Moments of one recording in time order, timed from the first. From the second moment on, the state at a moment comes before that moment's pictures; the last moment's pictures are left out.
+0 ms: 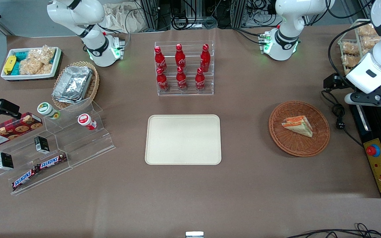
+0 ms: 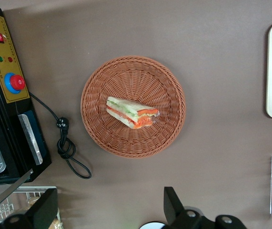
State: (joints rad) arm 0.09 -0.04 -0.18 -1.69 0.08 1.57 0.05
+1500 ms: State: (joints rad) arm 0.12 0.01 -0.13 -2.21 0.05 2.30 -1.36
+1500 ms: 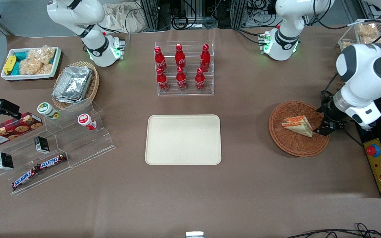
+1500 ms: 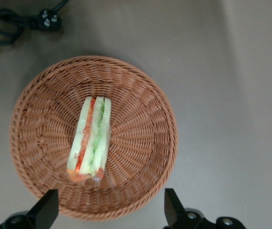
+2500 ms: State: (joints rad) arm 0.12 0.08 -0.12 -2.49 0.05 2.66 -1.40
